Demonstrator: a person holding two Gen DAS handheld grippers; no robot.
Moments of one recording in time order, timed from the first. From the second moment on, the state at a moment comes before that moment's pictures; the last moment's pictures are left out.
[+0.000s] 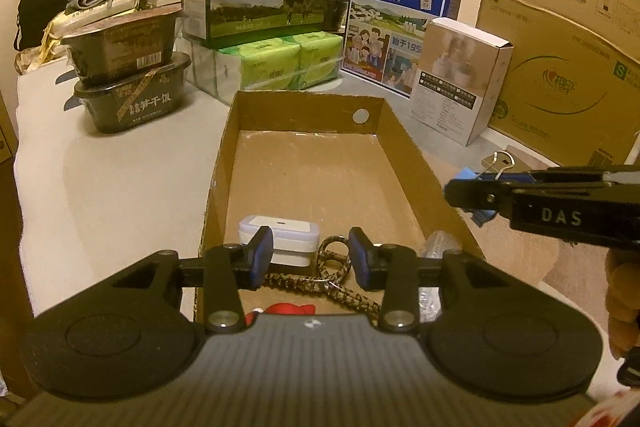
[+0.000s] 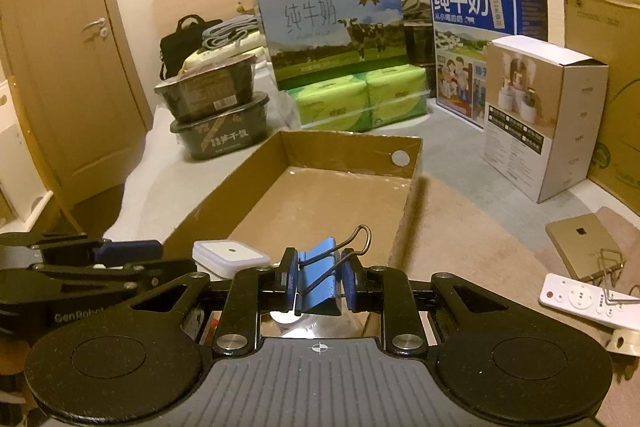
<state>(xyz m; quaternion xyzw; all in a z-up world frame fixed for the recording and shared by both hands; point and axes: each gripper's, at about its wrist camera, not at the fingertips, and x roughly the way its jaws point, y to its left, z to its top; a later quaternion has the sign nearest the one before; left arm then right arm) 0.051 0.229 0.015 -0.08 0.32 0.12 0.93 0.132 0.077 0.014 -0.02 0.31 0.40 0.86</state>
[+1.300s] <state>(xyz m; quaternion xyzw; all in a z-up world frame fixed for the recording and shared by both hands) 0.015 0.177 0.017 -0.10 0.34 0.11 0.93 0.081 -0.010 0.017 0.02 0.33 0.34 0.88</state>
